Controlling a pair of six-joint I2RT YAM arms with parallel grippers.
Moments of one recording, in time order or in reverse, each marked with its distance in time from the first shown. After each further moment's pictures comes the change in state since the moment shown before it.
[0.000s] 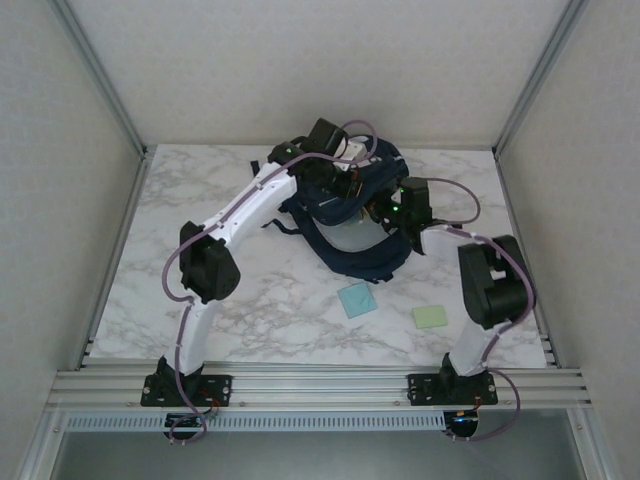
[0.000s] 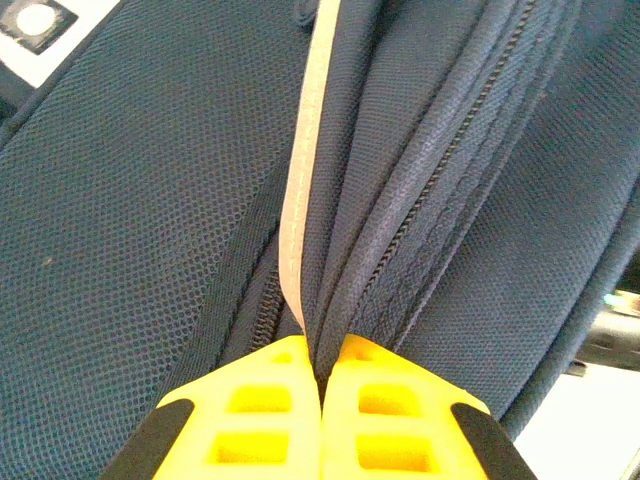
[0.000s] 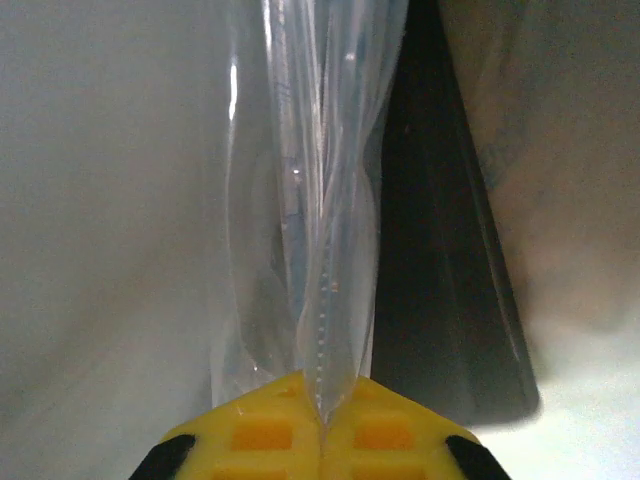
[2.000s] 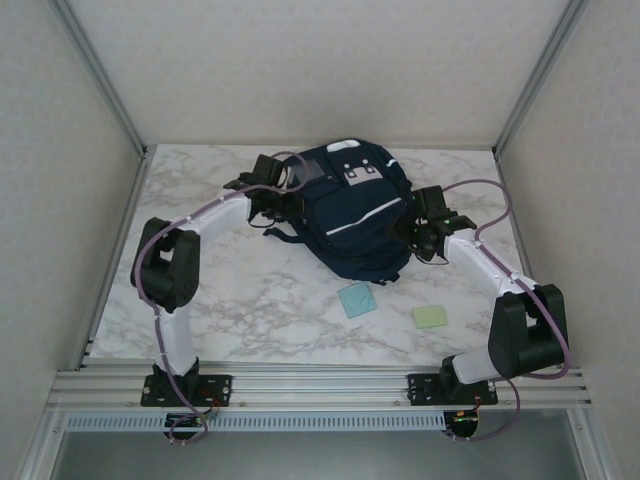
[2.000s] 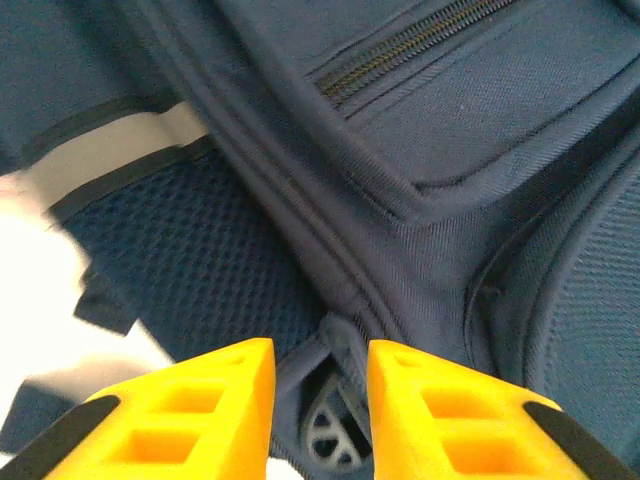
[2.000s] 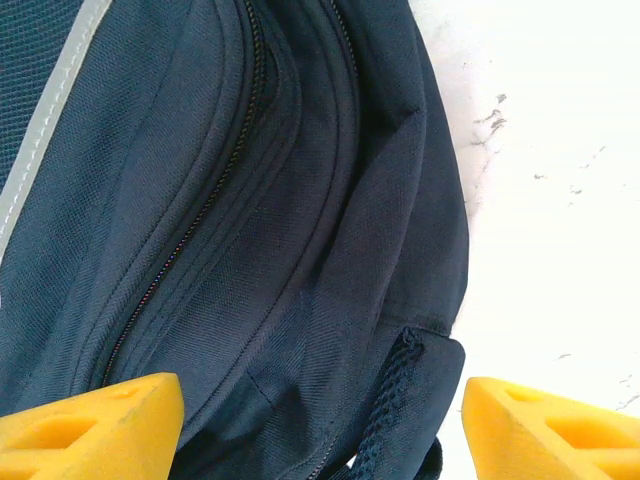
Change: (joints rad) left arm 0.242 -0.231 -0.794 0.499 -0.110 -0.201; right arm -0.017 -0.364 0.023 -0.952 0.402 -0.407
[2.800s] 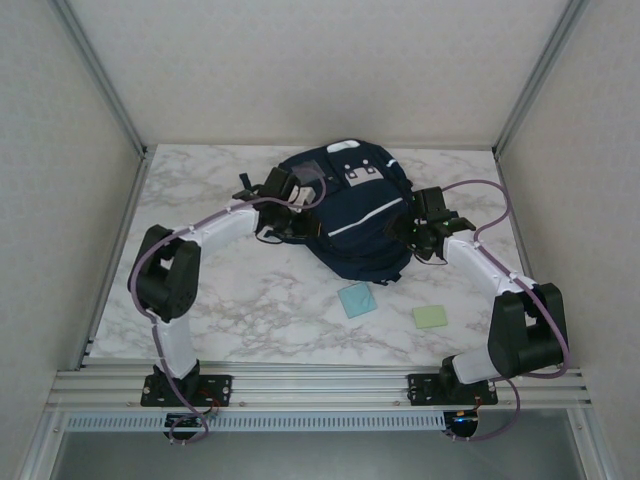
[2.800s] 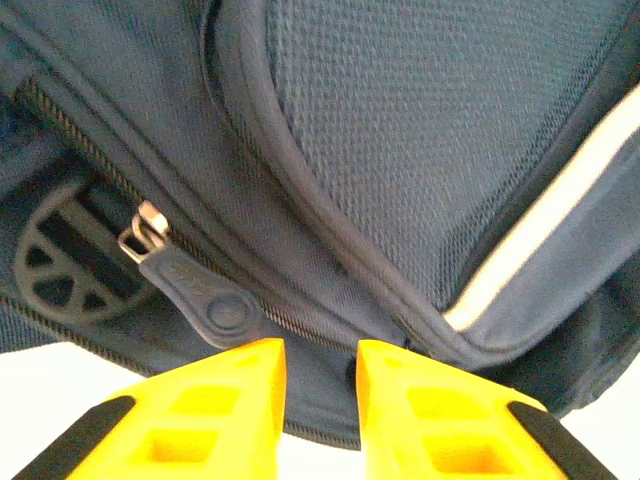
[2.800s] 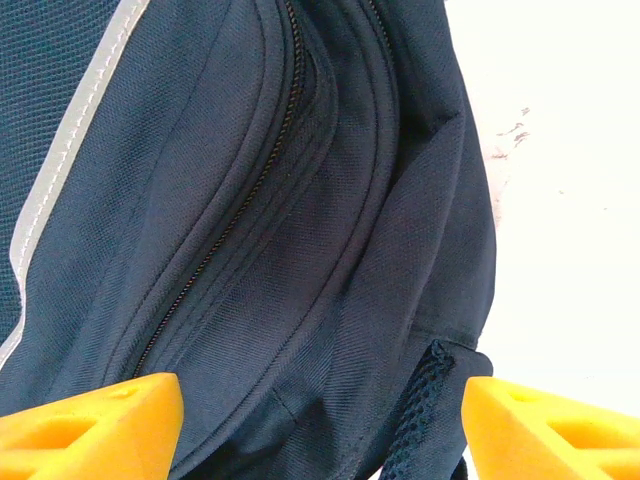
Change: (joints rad) left arm -0.090 -0.096 -0.098 -0.084 0.180 0.048; right arm 0.000 0.003 -0.021 0.053 -0.016 -0.004
